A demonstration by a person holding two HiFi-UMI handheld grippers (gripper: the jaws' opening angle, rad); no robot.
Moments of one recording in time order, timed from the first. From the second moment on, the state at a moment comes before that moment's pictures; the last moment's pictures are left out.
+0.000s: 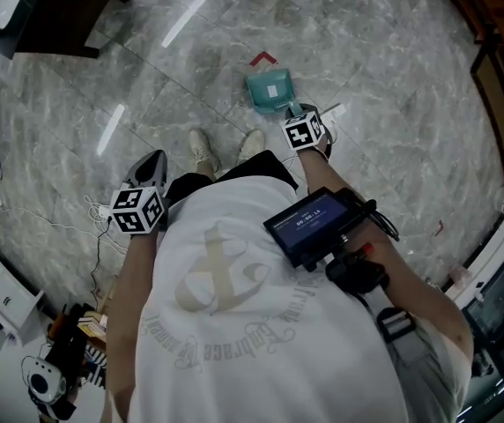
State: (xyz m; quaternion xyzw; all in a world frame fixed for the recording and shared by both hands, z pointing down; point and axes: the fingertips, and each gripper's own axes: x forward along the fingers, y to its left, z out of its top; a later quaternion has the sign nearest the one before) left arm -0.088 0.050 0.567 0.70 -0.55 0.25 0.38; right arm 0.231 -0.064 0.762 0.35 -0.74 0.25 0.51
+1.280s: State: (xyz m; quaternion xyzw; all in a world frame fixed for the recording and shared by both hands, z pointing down) left arm 0.015 -0.004 0.579 0.77 -0.44 0.29 0.36; right arm 0.247 -0.050 0.708 0.34 -0.81 0.25 0.40
